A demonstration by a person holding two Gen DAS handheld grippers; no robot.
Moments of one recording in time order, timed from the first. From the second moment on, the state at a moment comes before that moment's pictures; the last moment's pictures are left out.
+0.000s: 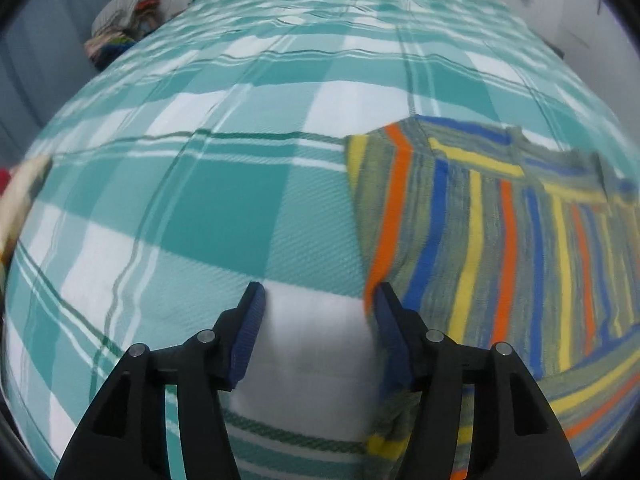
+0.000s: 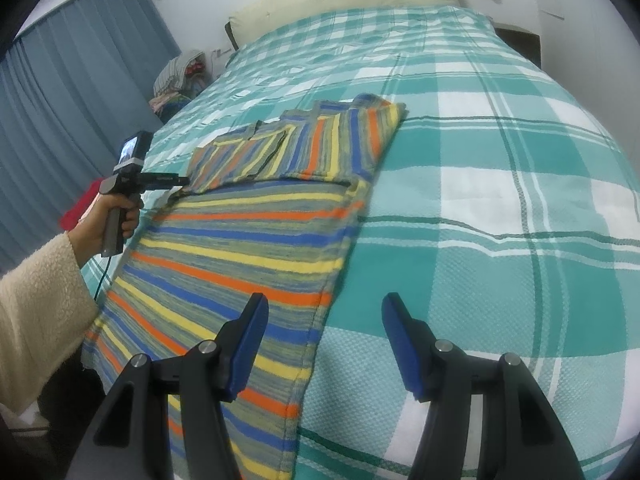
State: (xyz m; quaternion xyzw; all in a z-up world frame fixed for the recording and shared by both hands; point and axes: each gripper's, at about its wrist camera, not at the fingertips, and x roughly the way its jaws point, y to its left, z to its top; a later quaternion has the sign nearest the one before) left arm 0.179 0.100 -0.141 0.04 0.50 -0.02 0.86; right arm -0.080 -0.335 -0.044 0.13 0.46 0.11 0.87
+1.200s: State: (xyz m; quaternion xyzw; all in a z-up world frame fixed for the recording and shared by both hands) left arm -0.177 0.075 -0.109 0.10 0.45 -0.14 0.88; right arm -0.224 -0.240 -0.056 -0.09 0.54 0.00 0.84
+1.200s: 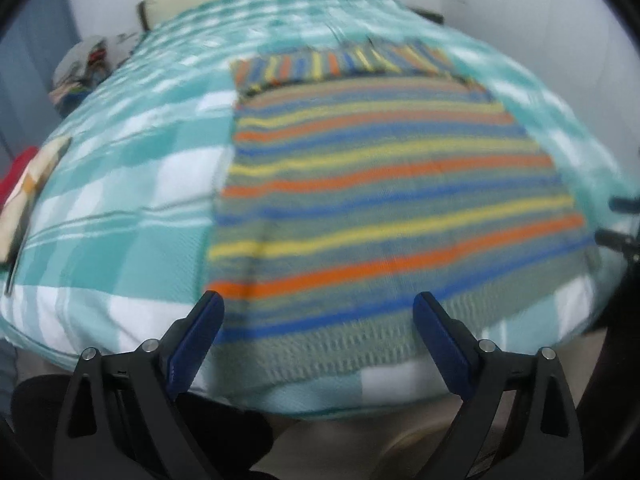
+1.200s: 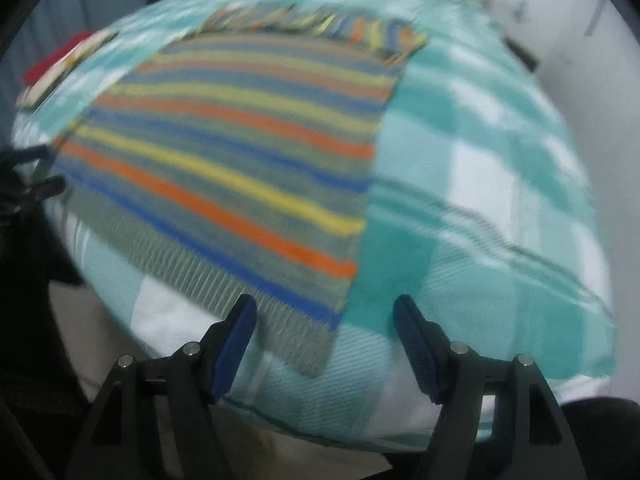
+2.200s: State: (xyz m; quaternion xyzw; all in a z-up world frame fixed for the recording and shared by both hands) left arm -0.168 0.074 -0.094 0.09 0.42 -0.10 0.90; right arm -0.218 -0.261 -0.021 -0.11 0.47 -0.11 0.87
